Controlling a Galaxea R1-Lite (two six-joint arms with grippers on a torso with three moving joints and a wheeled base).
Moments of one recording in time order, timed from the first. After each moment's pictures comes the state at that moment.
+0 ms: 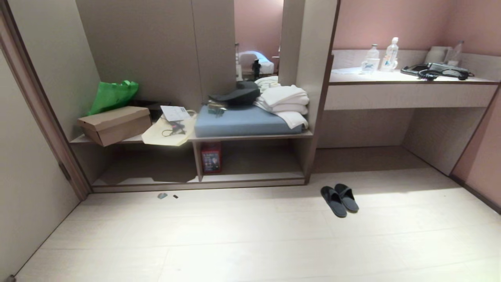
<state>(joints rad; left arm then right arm) 0.01 0.00 0.00 0.00 0.00 -0.02 0.00 0.00 0.00 0.00 0.01 -0.10</state>
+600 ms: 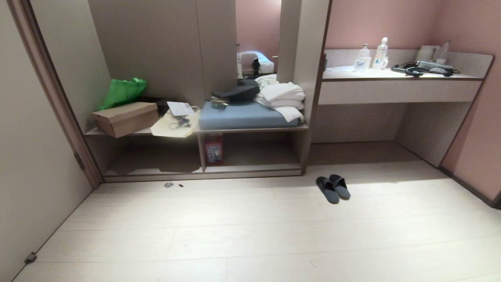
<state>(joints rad) 0.01 0.00 0.00 0.00 0.00 -0.02 0.00 0.00 0.00 0.00 0.01 -0.10</state>
